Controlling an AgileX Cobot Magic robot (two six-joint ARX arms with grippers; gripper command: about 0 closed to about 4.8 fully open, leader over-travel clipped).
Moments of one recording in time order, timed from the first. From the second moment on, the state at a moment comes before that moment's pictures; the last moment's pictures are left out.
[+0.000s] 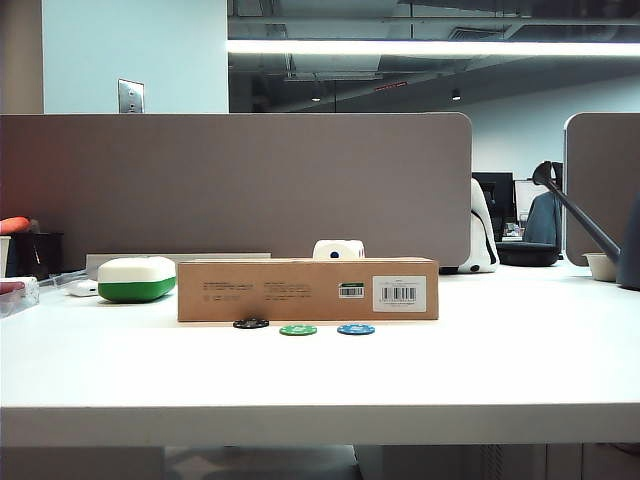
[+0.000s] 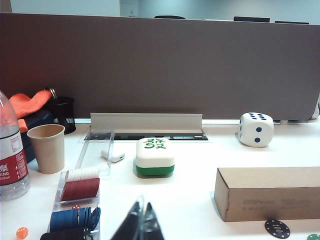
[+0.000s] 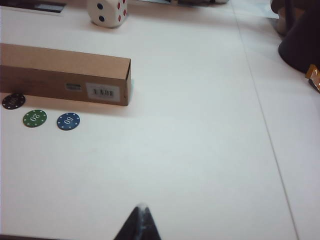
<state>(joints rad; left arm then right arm) -0.02 0.00 0.15 0.00 0.02 0.01 1.27 0.76 0.88 -1.04 1.03 0.77</state>
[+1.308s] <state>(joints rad) 0.04 0.00 0.00 0.07 0.02 0.01 1.27 0.76 0.84 -1.04 1.06 0.84</state>
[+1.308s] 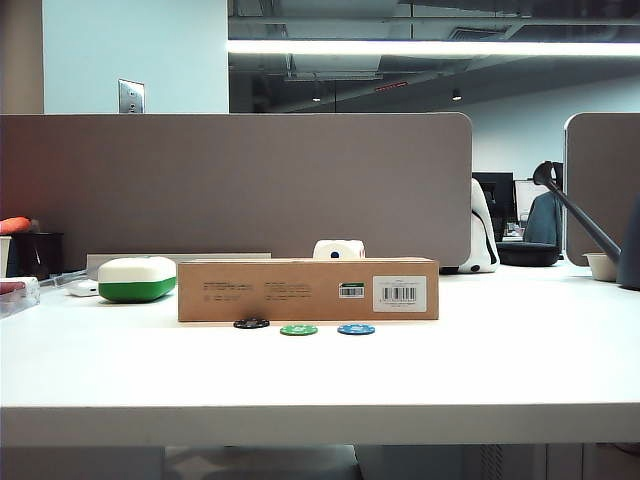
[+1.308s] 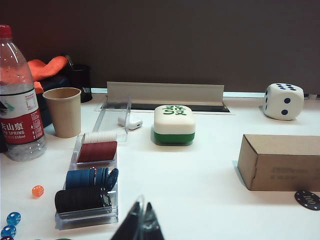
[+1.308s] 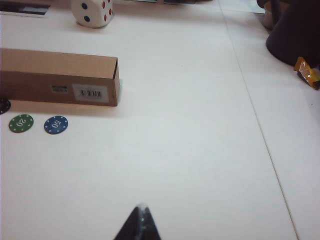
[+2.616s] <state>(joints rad) 0.01 0.00 0.00 0.06 0.03 0.01 1.27 0.76 0.84 -1.00 1.08 0.84</state>
